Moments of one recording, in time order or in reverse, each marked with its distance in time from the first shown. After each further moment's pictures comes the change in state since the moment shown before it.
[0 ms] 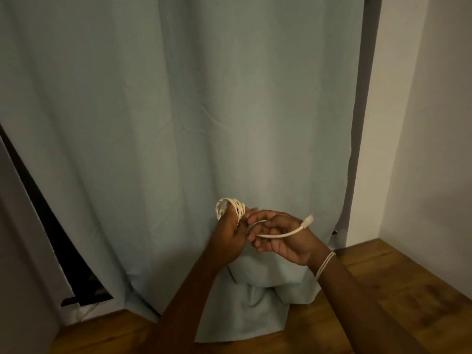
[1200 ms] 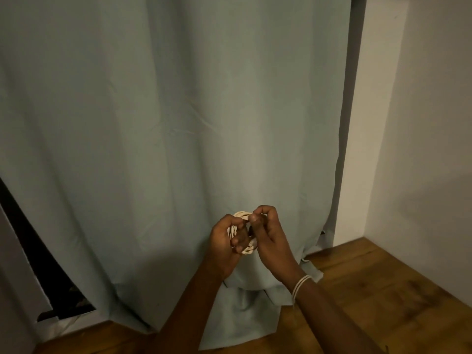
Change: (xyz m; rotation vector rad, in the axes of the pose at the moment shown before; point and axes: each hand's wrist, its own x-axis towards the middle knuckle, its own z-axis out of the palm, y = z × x) left_hand 0.006 0.019 0.011 -0.816 0.075 -0.494; right_hand 0.010 0.043 0.020 -0.674 0.591 -0.424
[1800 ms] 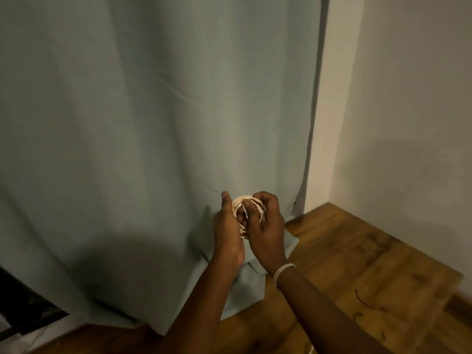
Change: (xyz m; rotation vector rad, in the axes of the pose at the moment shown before) left_hand 0.009 -0.040 0.004 0.033 0.182 -0.138; right_hand -0.023 0.014 0.021 -0.221 0.479 -0.133
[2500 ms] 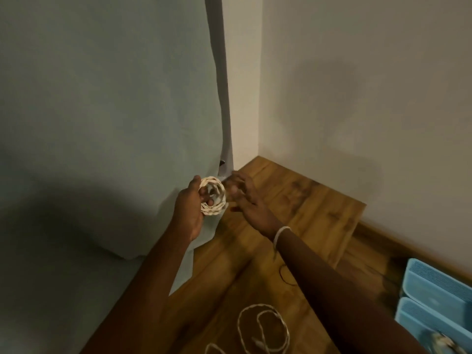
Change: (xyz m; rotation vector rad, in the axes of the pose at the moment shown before) left_hand 0.055 -0.097 0.112 0.231 -0.076 -0.221; right_hand 0.044 0.135 -0.180 -0.051 -0.353 0.441
